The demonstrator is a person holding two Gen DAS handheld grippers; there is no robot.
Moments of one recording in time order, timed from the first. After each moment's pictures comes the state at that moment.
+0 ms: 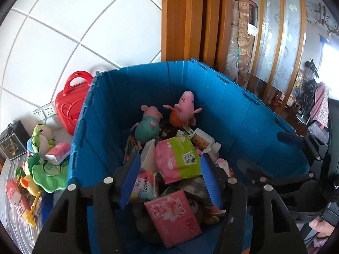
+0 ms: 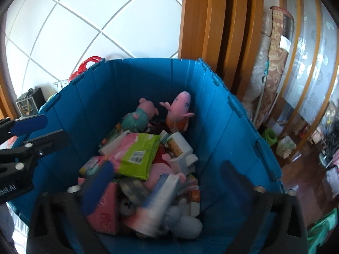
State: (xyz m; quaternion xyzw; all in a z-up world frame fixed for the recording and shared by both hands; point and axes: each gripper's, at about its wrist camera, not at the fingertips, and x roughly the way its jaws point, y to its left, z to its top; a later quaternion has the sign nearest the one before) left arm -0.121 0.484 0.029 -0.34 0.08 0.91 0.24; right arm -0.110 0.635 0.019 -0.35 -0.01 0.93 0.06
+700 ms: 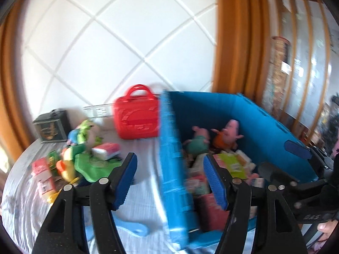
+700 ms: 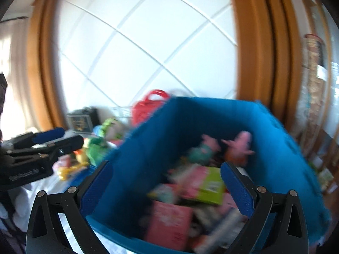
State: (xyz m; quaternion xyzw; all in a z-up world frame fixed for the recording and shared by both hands) left arm -0.063 0.335 0.060 -0.26 0.00 0.96 0.10; right arm -0.077 0.539 0.060 -0.22 0.01 0.97 -0.12
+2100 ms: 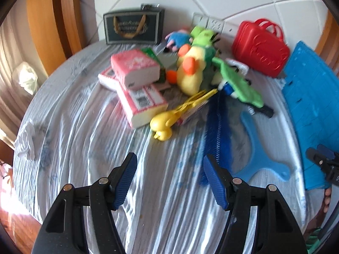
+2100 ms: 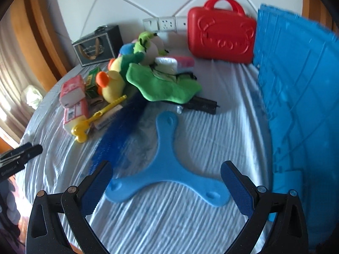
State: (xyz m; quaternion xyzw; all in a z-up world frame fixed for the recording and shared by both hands) left arm -0.125 -0.072 -0.160 -0.48 -0.07 0.87 -0.04; right arm -0.176 0.222 -0.127 -0.47 0.00 0.88 -0.12
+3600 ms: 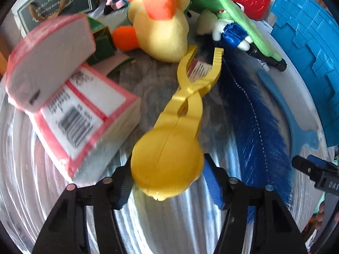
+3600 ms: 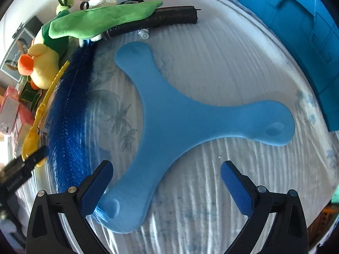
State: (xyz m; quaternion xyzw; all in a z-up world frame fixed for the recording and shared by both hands) left arm -0.264 -0.090 -0.279 -0.57 0.02 0.81 0.14; right arm -0.202 0.176 -0.258 -0.60 0.15 0.78 0.08
